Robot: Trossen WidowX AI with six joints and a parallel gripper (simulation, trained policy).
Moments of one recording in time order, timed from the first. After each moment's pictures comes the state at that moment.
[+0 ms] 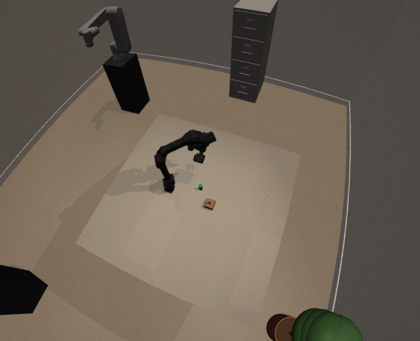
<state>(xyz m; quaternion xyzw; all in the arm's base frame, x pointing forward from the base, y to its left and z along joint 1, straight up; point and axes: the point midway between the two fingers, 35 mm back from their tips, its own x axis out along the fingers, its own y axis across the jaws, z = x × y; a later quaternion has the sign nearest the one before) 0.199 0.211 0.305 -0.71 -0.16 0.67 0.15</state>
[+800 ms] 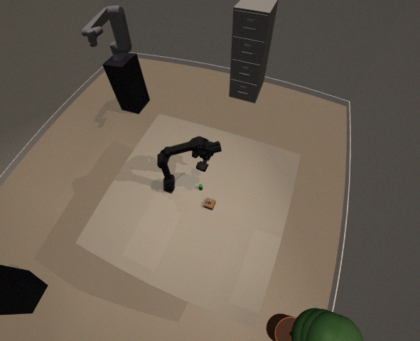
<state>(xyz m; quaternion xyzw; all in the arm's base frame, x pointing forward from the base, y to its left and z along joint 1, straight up) 0.240 0.173 0.276 -0.72 -0.09 0.67 0.15</state>
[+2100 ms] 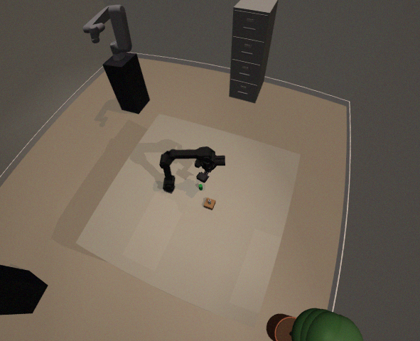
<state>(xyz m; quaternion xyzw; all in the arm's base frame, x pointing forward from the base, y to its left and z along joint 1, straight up) 0.268 0.118 0.226 -0.70 0.02 0.70 0.12</state>
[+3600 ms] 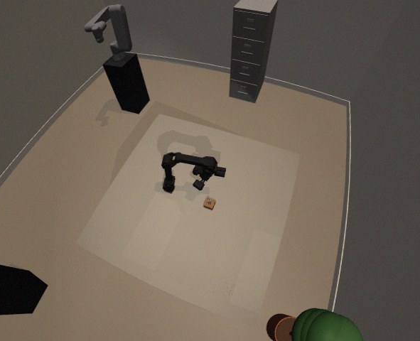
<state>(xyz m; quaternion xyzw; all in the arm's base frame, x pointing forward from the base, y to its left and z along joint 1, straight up) 0.243 0.079 0.159 -0.63 0.09 0.77 0.06</state>
